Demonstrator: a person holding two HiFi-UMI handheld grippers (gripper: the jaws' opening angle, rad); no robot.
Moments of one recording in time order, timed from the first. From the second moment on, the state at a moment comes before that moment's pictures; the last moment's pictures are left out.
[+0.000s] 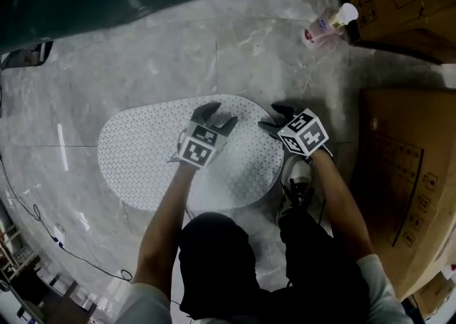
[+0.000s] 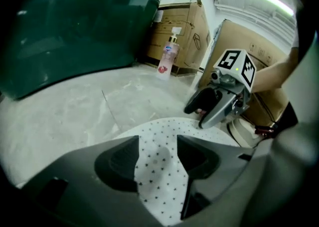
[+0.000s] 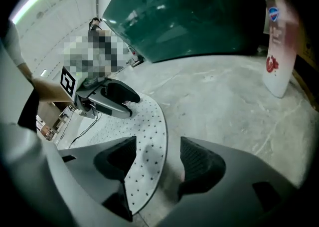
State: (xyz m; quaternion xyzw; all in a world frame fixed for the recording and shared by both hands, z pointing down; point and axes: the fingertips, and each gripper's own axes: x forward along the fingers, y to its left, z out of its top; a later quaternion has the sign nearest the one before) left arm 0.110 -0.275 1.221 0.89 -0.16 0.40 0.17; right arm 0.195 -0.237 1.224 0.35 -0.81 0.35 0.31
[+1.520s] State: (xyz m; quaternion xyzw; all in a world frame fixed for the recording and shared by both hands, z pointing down) left arm 0.035 -0.288 1.136 0.90 -0.29 0.29 0.17; right arm 0.111 -0.267 1.132 0.37 -0.85 0.29 0.25
